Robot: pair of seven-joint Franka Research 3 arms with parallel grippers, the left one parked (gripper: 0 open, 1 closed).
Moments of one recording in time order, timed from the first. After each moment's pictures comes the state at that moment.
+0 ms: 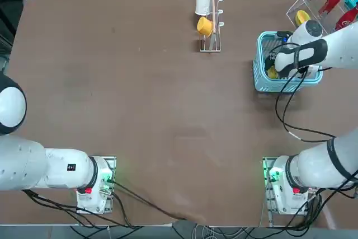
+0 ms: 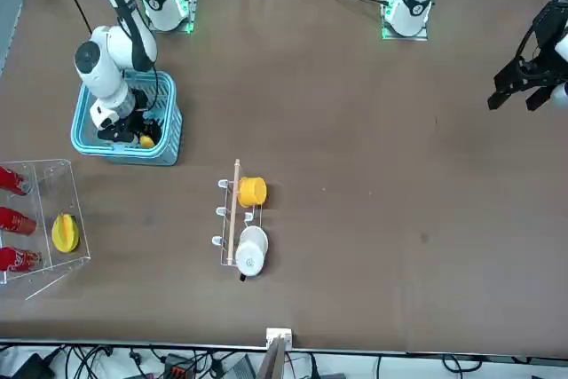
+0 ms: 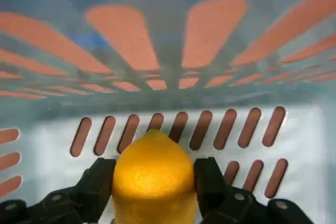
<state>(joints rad) 0.04 0.17 -0.03 -2.61 0.02 2.91 0.08</state>
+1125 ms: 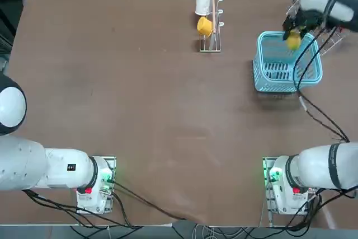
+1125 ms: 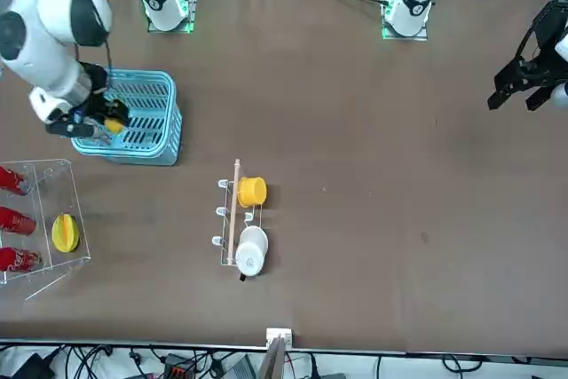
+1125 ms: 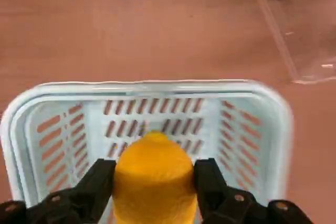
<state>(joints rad) 0.02 -0.05 -0.04 -2.09 -0.10 1.94 0.07</state>
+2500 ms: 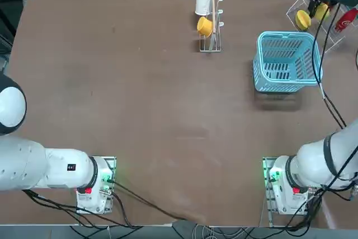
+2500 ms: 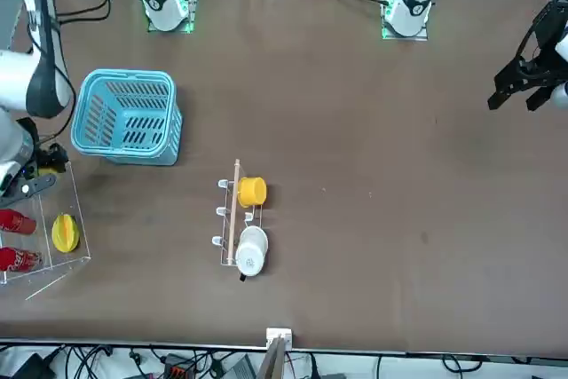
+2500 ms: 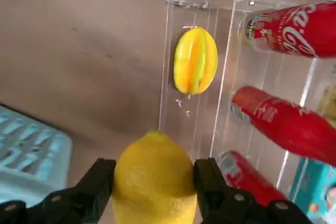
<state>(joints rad) -0.15 0.35 -0.05 -1.76 -0.37 2.15 -0.56</state>
